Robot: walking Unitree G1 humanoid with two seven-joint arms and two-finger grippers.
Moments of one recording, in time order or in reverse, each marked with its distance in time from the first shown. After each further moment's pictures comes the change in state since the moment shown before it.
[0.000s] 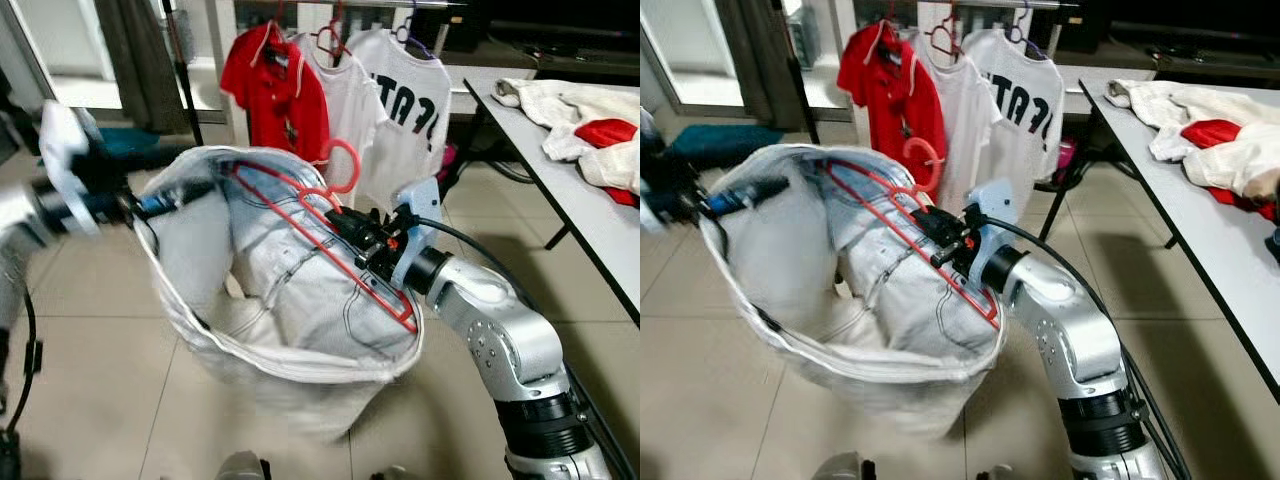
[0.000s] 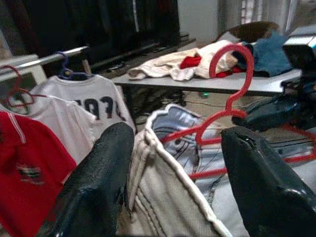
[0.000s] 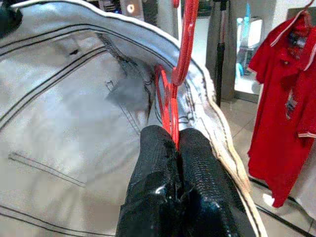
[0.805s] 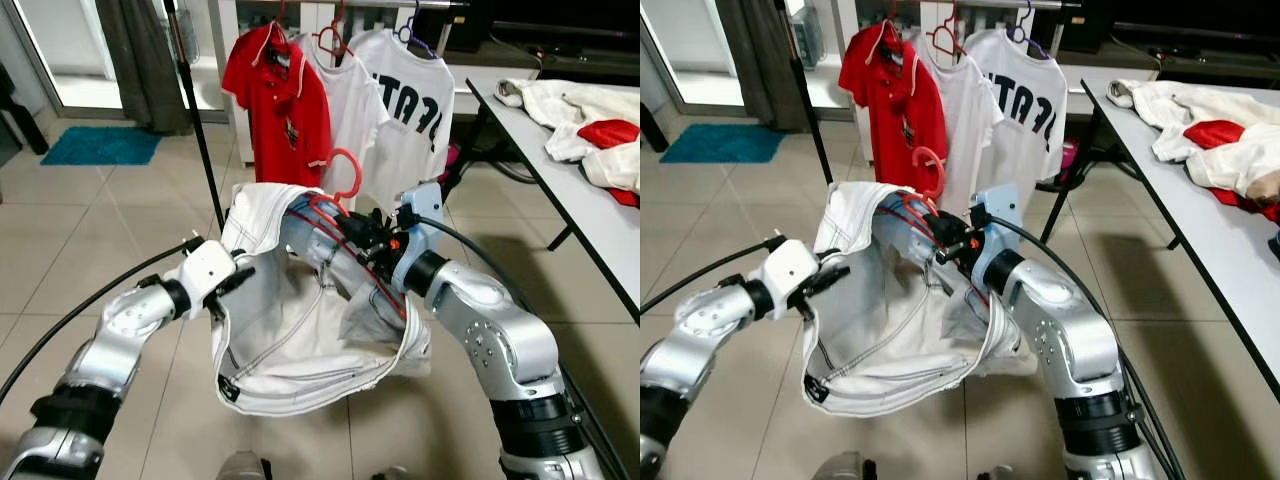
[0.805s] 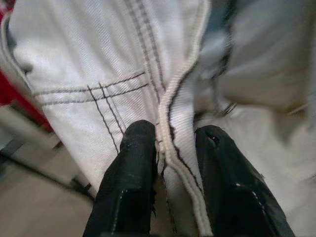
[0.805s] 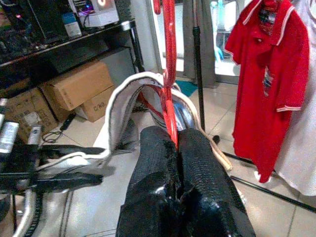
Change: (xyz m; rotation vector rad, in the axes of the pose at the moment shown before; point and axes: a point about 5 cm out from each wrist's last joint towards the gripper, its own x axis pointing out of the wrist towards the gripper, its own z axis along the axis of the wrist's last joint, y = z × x) left arm 0.045 -0.065 -0.142 0.201 0.395 0.179; right arm 0.000 -0.009 -0.010 0.087 0.027 -0.122
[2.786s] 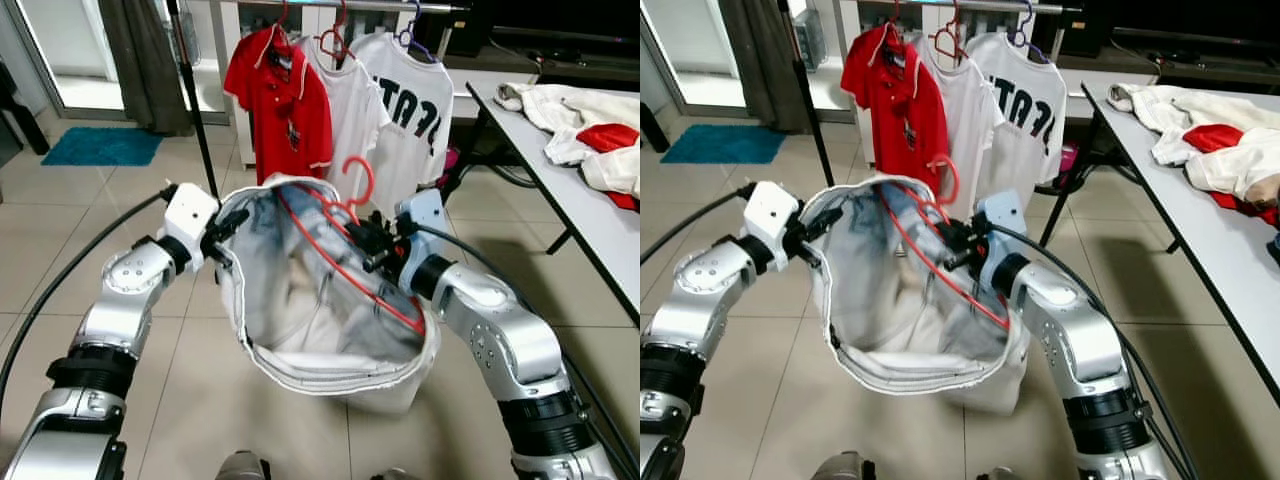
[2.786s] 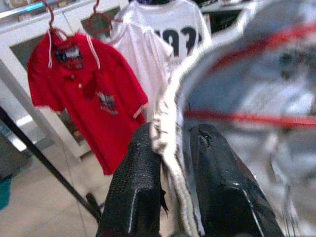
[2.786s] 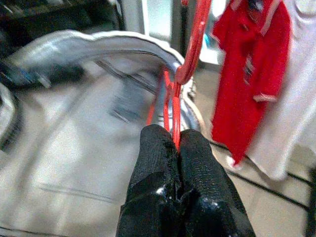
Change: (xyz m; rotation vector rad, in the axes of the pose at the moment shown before) left arm 0.016 0.045 0.037 -0.162 -0.153 0.240; right arm -0.005 -0.016 -0.013 -0.110 0.112 -0.083
